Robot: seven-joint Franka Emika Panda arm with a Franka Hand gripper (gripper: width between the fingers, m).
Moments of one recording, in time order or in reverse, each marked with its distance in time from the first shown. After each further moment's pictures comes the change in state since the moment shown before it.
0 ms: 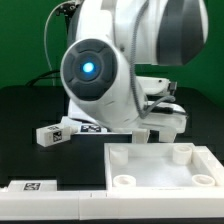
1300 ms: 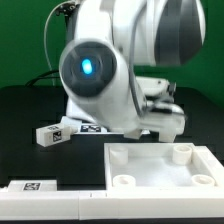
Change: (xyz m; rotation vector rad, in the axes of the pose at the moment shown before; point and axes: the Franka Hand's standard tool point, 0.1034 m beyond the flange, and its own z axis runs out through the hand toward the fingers) arm -0.013 -0.005 -0.044 -0.004 0.089 -0.025
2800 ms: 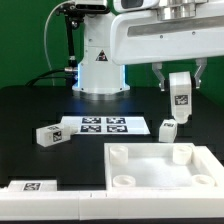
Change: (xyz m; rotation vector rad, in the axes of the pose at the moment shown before) arm -0.024 -0.096 -0.106 0.054 1.093 -0.210
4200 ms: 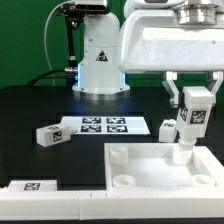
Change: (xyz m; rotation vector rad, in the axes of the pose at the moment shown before) arm 0.058 -0.013 0.031 -0.063 0.163 -0.350
